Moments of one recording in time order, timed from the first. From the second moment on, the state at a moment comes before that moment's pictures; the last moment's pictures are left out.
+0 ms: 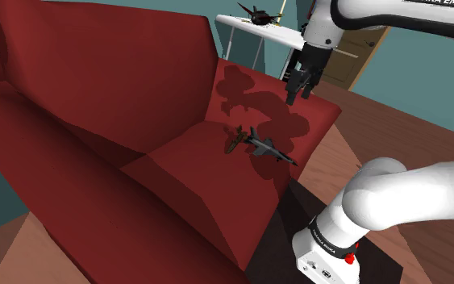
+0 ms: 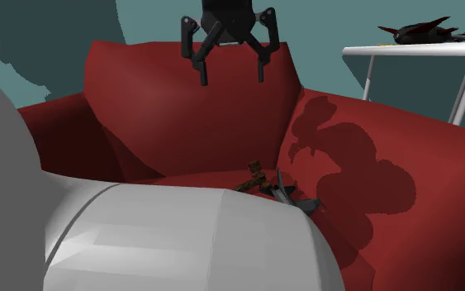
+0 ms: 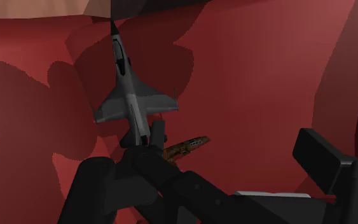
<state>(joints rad) 0.01 -0.77 -0.05 -2.39 -0.11 1.58 -0.04</state>
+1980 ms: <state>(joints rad) 0.03 0.11 -0.08 -2.28 -0.51 2.22 -0.26</state>
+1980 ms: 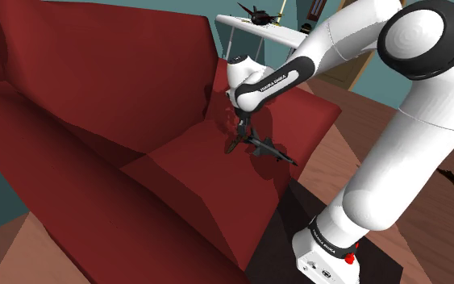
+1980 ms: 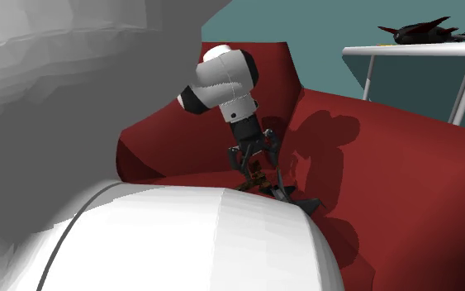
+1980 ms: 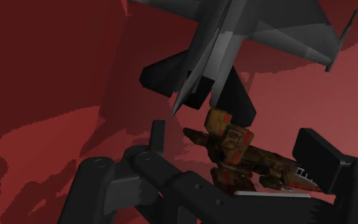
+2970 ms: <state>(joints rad) 0.03 0.15 -0.09 -2.29 -0.52 2.25 -0.24</state>
